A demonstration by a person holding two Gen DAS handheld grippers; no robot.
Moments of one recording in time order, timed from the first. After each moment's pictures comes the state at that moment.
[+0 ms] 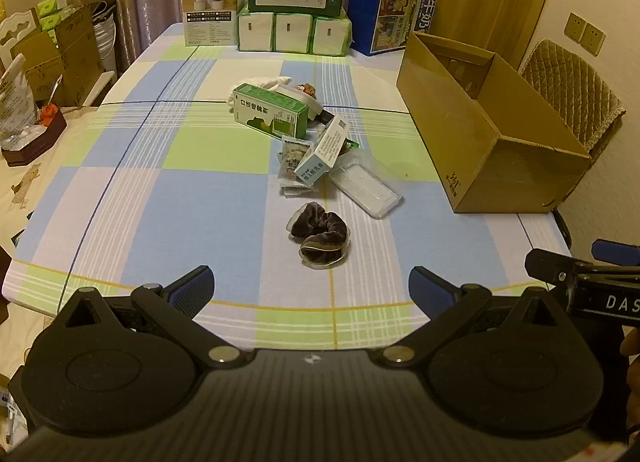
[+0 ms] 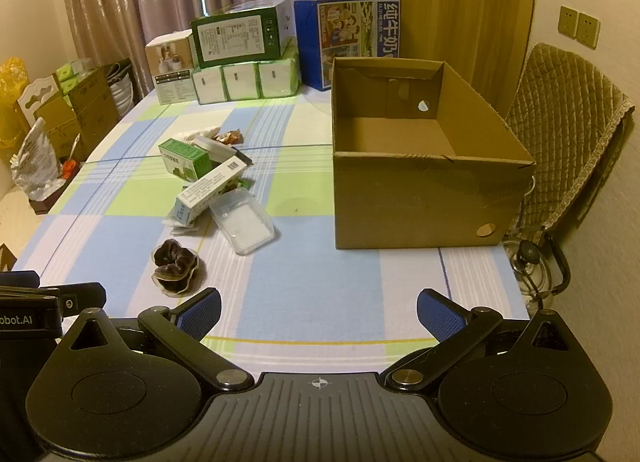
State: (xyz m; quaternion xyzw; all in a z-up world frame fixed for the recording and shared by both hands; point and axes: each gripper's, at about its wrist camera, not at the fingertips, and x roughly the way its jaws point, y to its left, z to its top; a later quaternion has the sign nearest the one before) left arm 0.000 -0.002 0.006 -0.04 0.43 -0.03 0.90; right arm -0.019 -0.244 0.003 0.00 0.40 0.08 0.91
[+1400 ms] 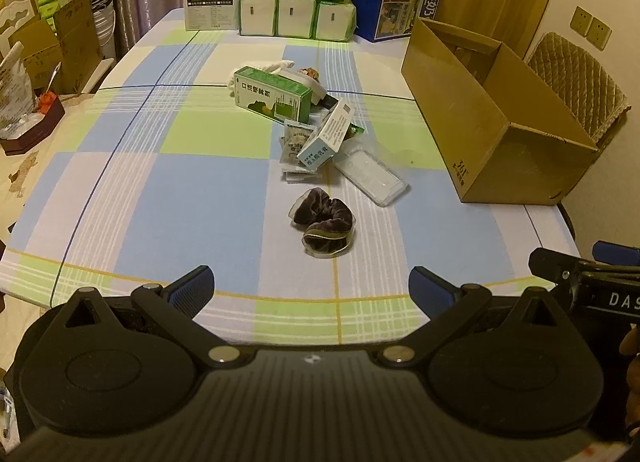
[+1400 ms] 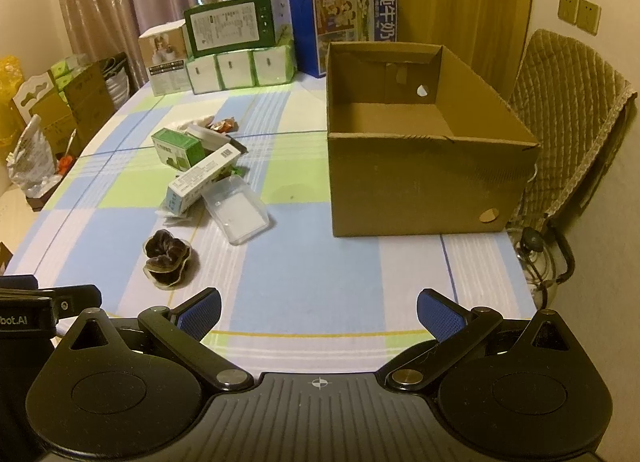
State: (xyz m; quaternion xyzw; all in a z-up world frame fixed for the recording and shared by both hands) left arm 0.006 0.001 -0.010 -0.04 0.45 -0.03 0.89; right arm -0.010 -0.247 -0.012 0.00 0.41 0.08 0.91
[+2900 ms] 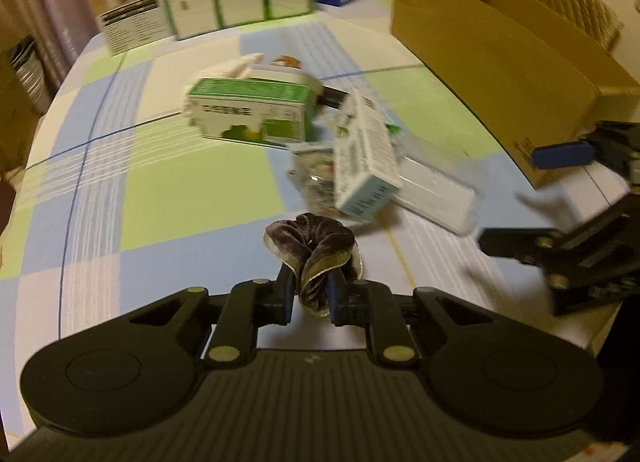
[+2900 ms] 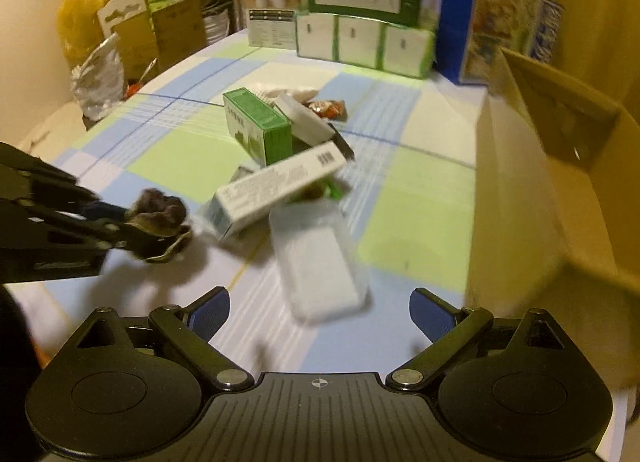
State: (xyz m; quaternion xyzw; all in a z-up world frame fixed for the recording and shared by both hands) left arm 0.138 0.039 -0.070 0.07 0.47 -0.11 0.87; right arm 0.121 -0.165 -0.086 -0.11 0.41 0.23 0.87
